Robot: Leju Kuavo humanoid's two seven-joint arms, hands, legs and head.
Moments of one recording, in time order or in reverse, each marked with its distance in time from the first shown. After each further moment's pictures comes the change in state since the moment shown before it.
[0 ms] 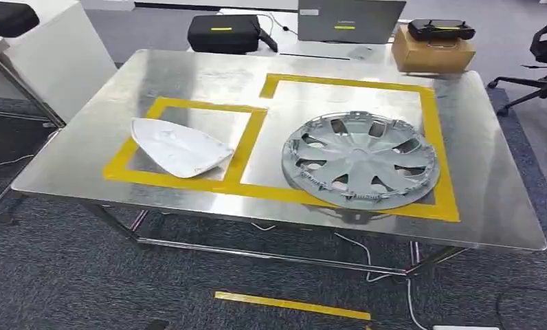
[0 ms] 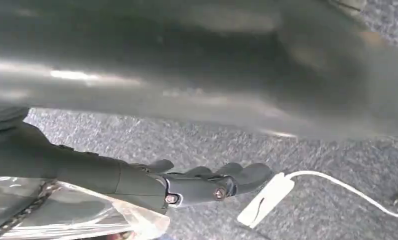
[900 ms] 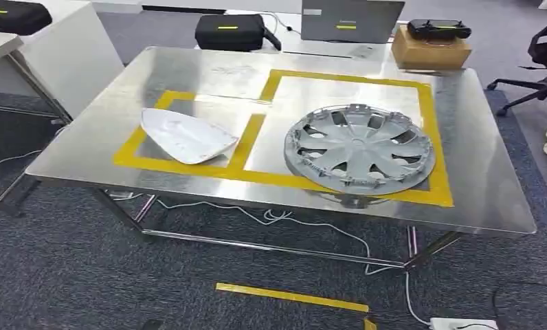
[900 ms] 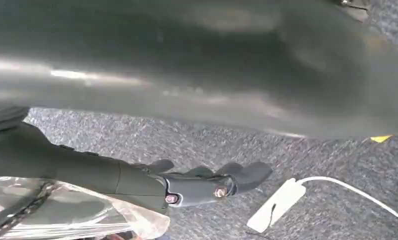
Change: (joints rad) left arm -0.007 0.003 0.024 0.000 0.002 0.010 -0.005; right arm -0.002 0.005 -0.018 0.000 0.002 -0.002 -0.006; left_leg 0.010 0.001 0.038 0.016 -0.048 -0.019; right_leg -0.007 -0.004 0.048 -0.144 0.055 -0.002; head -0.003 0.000
